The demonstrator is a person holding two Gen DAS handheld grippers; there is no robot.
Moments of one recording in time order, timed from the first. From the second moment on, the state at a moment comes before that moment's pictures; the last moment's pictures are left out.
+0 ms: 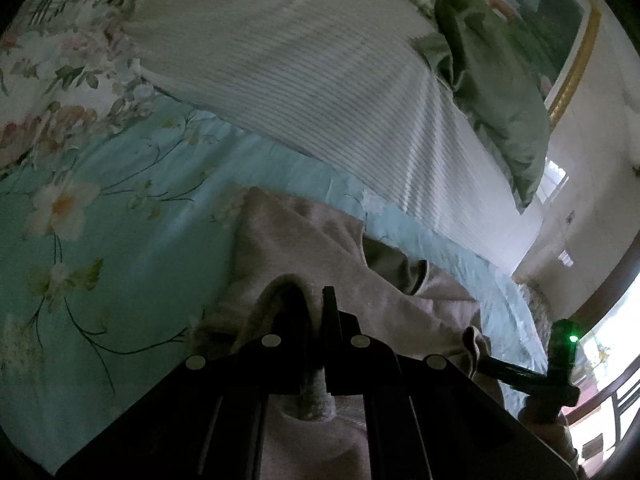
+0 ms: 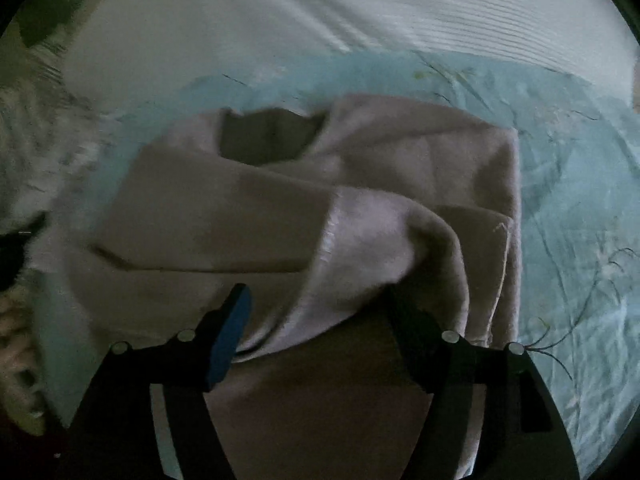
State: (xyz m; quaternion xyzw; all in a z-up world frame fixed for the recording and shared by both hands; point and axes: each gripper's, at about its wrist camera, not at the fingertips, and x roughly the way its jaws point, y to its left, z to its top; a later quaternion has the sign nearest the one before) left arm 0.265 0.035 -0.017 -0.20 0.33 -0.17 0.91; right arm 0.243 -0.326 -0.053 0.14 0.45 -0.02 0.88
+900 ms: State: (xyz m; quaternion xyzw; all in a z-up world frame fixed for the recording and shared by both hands) left arm 0.374 0.003 -0.017 -0.13 0.35 -0.12 0.92; right arm 0.273 -0.423 -0.042 0.35 0.33 -0.01 0.88
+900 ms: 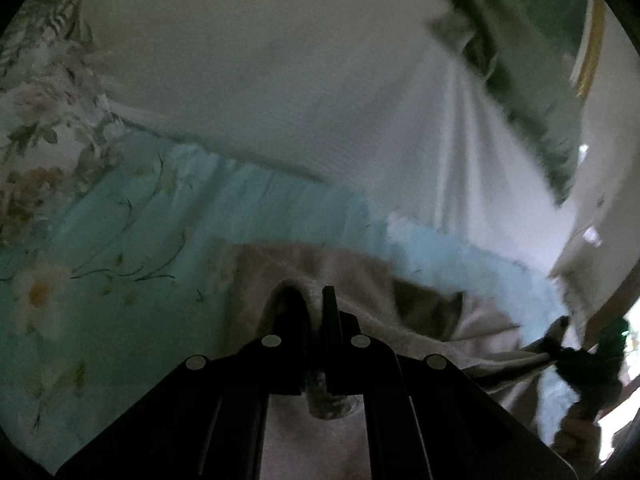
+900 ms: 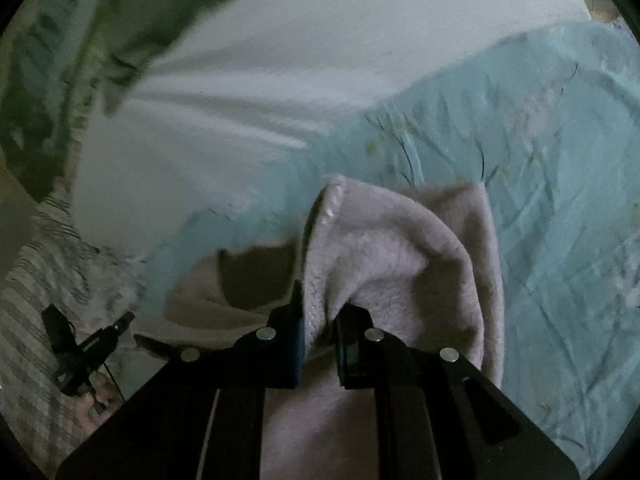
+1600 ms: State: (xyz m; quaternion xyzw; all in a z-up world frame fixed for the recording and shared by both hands) left arm 0.314 -0.060 -0.076 -0.07 0.45 -0.21 0.87; right arm 0.258 -0.386 -0.063 0.28 0.40 0.03 0.87
